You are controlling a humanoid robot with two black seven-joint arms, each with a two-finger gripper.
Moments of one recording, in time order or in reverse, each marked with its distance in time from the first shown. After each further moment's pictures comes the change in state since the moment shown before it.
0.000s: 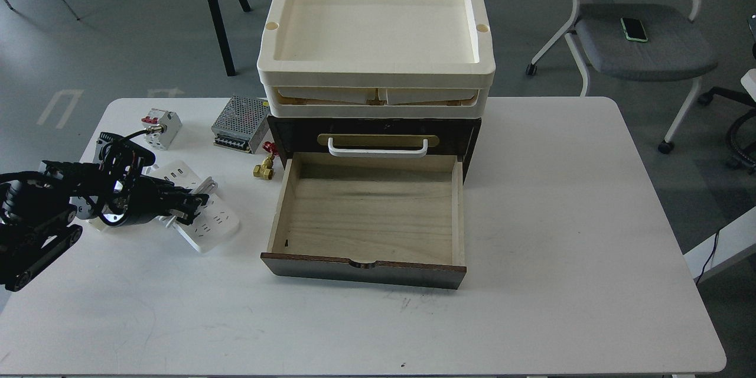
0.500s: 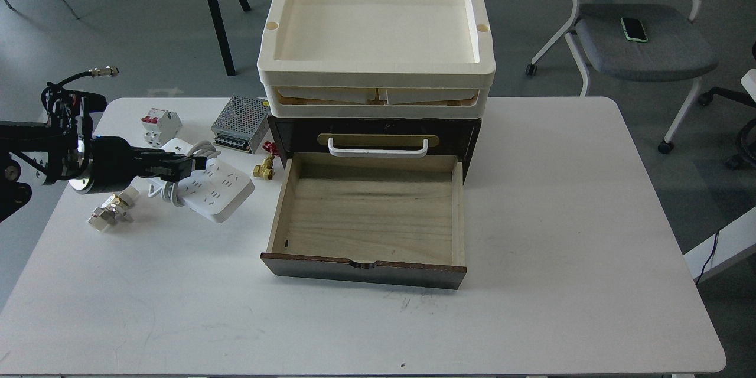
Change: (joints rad) left arm -0.068 0.293 -0.022 -0.362 -0.438 -0.203 0.000; right arm -0.006 -0.009 0.000 -0.026 0.003 0.000 0.000
